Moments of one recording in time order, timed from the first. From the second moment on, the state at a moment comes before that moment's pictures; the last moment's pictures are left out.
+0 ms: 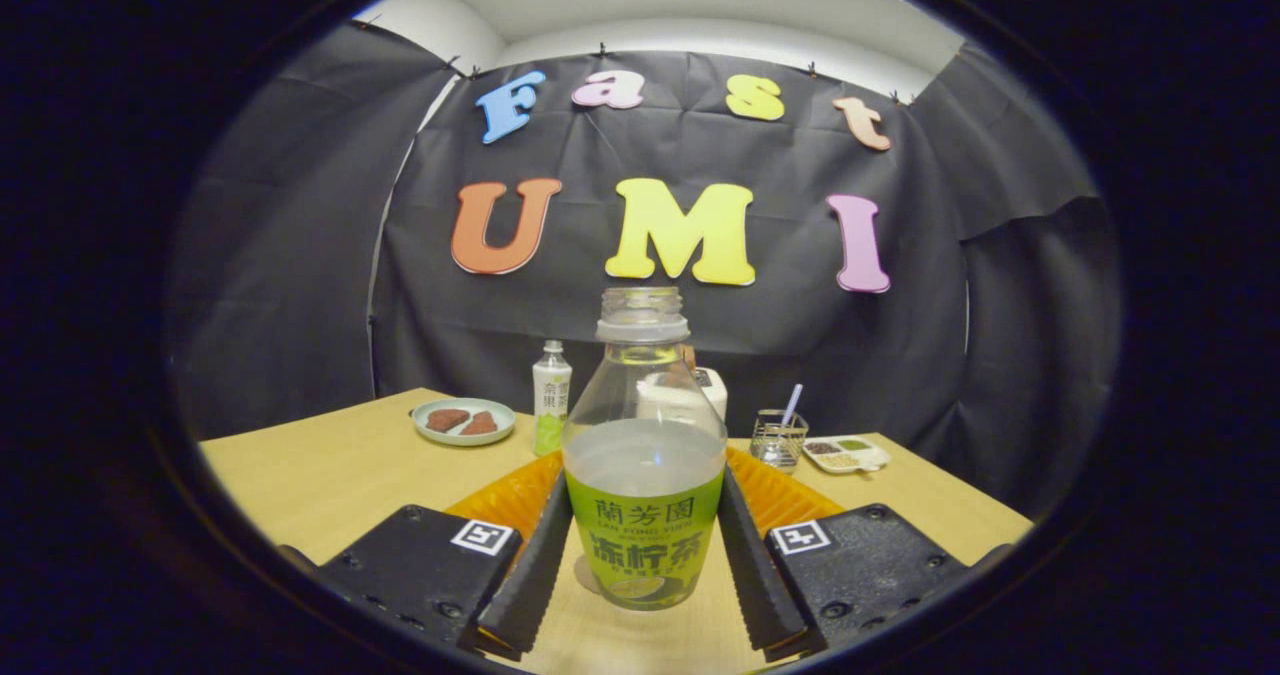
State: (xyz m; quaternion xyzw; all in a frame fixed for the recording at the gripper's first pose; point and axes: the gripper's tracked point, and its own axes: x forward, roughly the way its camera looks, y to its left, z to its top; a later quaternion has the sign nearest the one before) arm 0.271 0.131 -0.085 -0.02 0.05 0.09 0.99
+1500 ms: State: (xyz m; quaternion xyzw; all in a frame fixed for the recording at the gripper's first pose) arm 0.340 0.142 -0.135 0.03 0.10 0.11 0.99
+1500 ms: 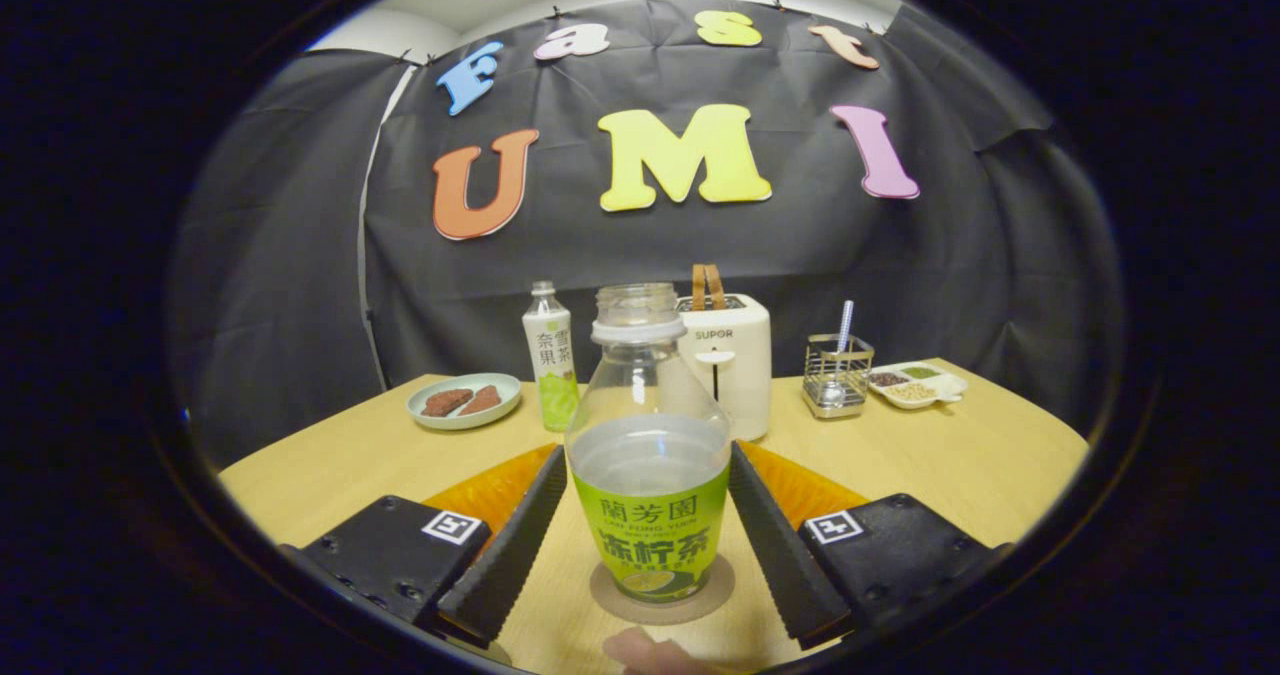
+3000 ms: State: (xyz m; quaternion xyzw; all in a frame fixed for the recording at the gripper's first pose) arm 0.018 -0.030 0.000 -0.01 -0.02 0.00 1.00
